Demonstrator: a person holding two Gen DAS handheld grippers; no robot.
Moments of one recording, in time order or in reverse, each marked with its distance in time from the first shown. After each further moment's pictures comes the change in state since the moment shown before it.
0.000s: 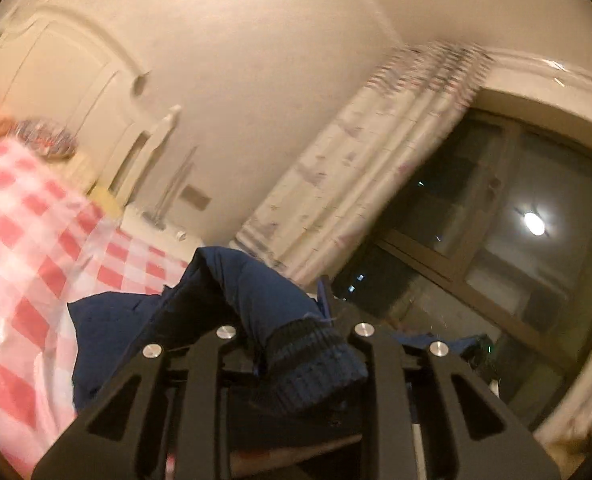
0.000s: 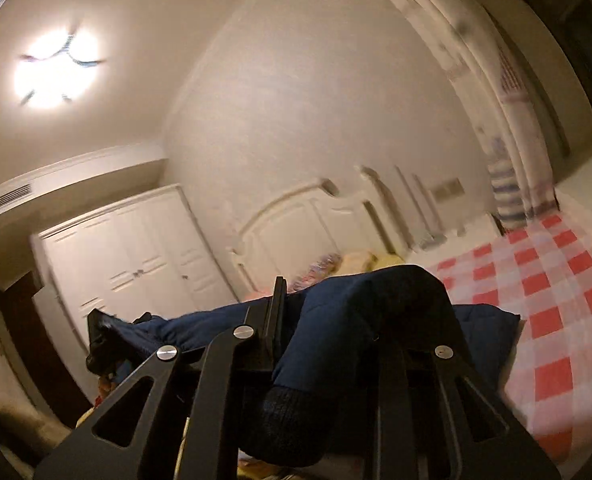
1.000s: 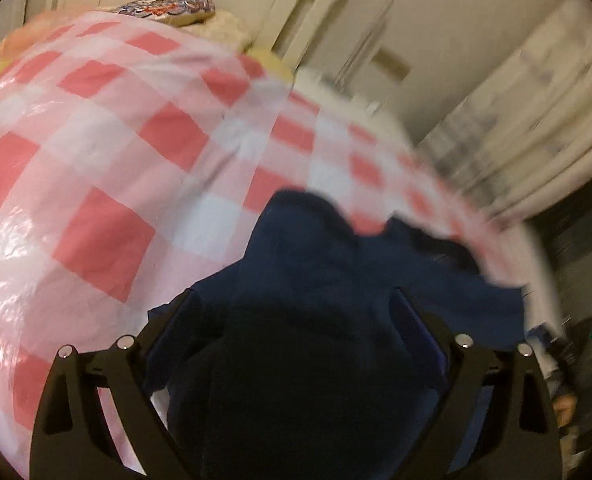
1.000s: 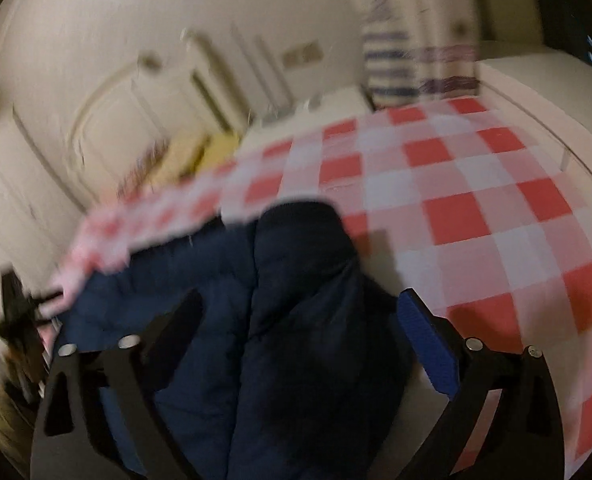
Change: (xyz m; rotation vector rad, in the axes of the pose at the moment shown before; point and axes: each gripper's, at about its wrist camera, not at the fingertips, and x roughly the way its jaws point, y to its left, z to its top) left arm 0.220 0.219 -0.003 -0.087 0.531 0.684; right arm 0.206 -0.199 -0.031 0.053 0.527 -0.514
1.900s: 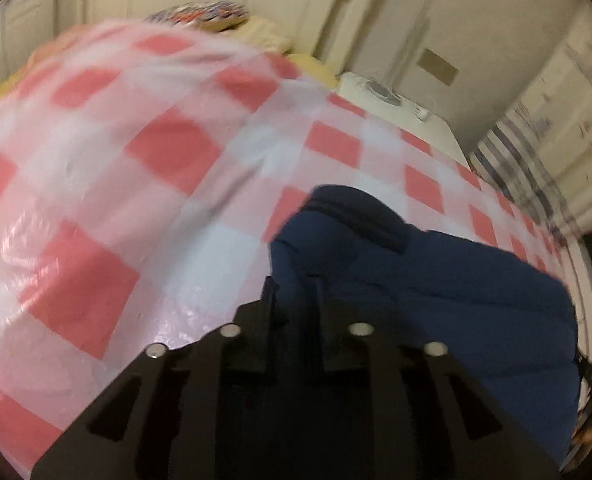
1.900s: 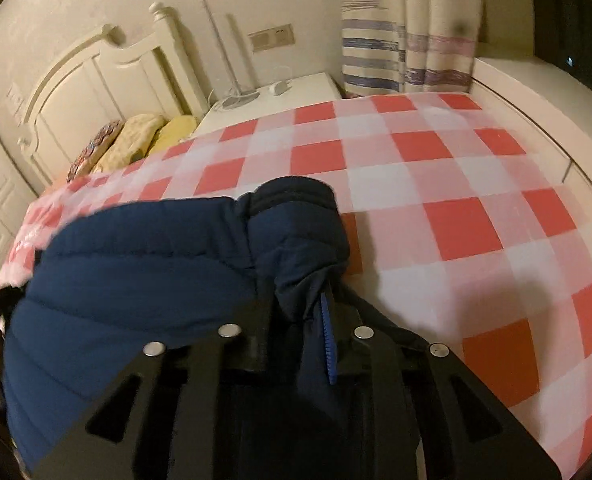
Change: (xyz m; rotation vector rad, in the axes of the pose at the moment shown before) left arm 0.041 -0.010 0.022 -0.069 -0.055 0.153; right arm 0.040 0.003 0.011 0.018 -0.005 -0.172
